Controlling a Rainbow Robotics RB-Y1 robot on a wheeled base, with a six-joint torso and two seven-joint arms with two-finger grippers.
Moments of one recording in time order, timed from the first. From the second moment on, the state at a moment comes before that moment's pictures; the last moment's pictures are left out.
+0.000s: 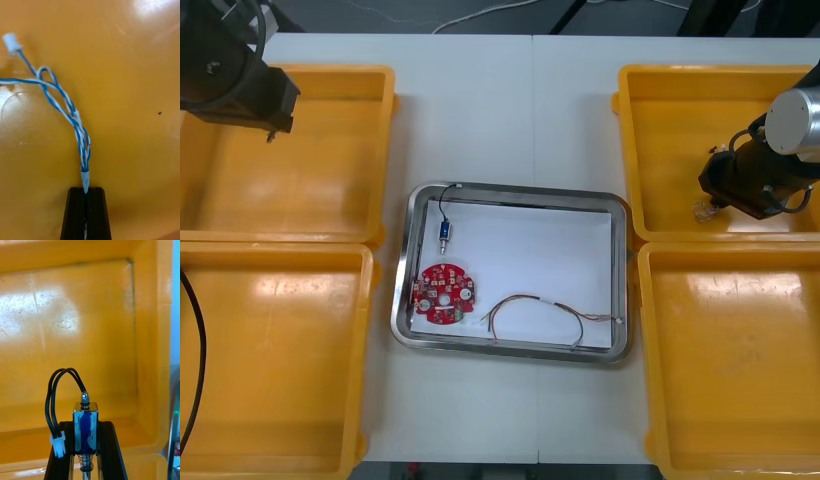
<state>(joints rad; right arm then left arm) -0.72 -0.61 0.06 -1.19 -0.55 1.43 0.95 -0.85 0.57 0.14 -1.60 0.52 1.91 -1.50</state>
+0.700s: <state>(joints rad) -0.83 -0.65 0.06 -1.30 -0.58 1.63 1.32 -0.74 0.59 0.14 -1.85 0.61 1.91 -1.15</state>
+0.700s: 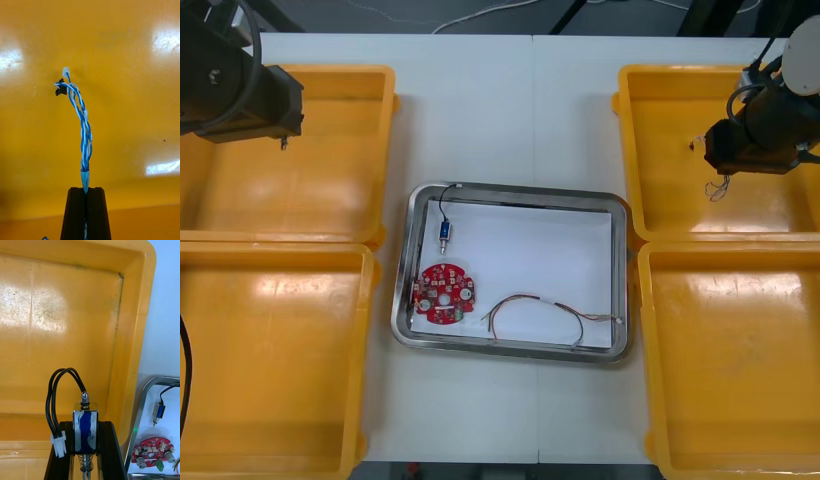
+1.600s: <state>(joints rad) -0.75 -0.66 0.04 -1.88 -0.75 1.89 1.44 -0.74 0.62 0.00 -1.91 0.72 1.91 -0.95</state>
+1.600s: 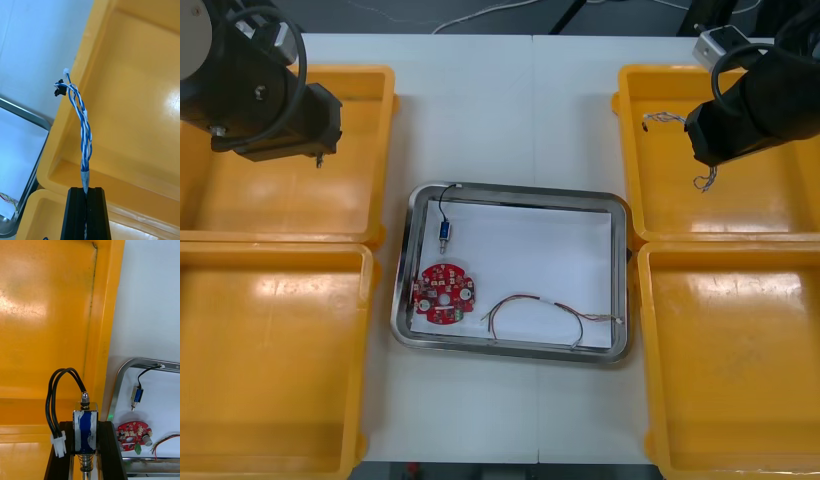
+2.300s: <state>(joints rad) -0.72 -0.65 0.43 -2.07 -0.71 1.74 1.44 -0.74 0.62 0.00 -1.91 0.72 1.91 -0.95</state>
